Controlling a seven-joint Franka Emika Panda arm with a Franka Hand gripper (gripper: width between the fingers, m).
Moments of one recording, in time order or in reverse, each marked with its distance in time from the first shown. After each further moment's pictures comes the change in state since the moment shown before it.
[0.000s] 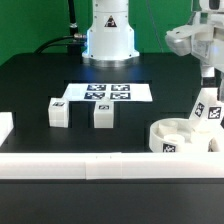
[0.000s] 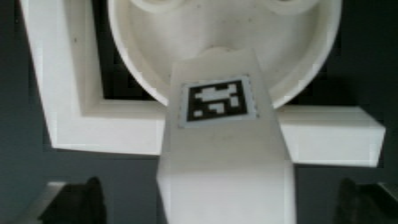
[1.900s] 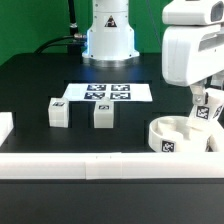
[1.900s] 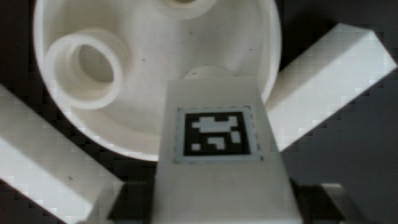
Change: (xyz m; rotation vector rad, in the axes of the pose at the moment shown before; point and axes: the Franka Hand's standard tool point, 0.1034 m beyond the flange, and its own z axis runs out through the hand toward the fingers) arm -0.007 -0.005 0.008 0.033 0.014 0.909
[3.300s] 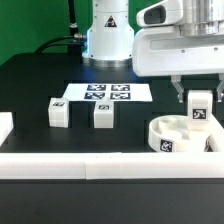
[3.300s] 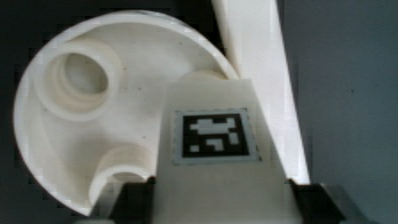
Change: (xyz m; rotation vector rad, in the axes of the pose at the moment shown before) arm -0.009 0.009 0.001 0.061 0.047 1.140
